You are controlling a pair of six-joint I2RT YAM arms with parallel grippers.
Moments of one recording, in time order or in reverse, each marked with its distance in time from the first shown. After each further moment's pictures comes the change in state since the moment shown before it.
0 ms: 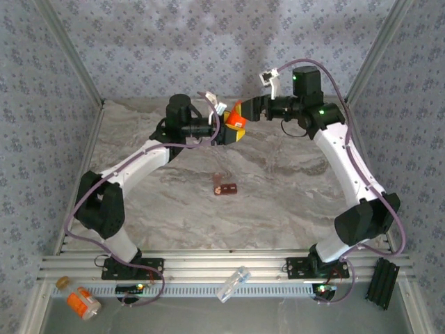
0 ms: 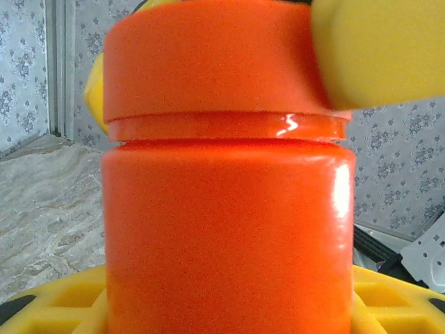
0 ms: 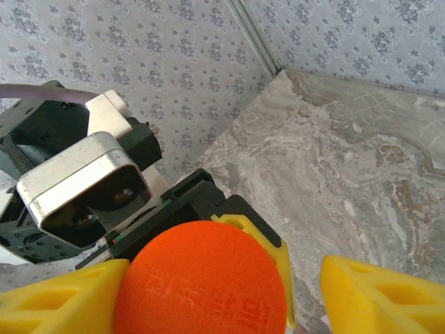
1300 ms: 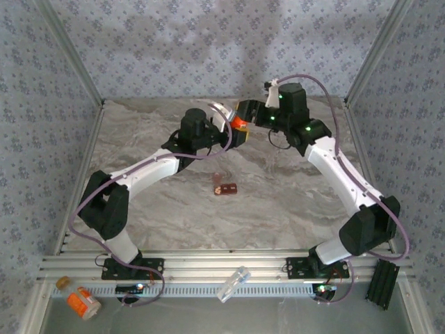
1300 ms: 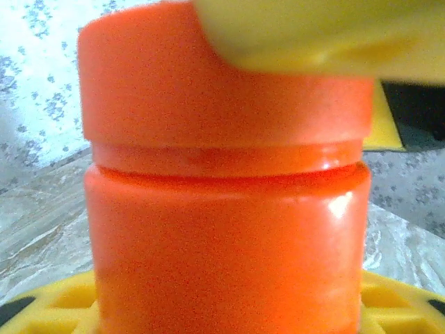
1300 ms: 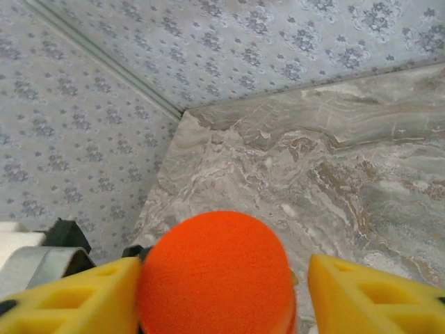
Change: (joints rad) left arm -0.110 0.005 -0.092 0.029 -0.522 0.083; right arm 0.093 -0.097 -0.246 0.226 0.446 0.360
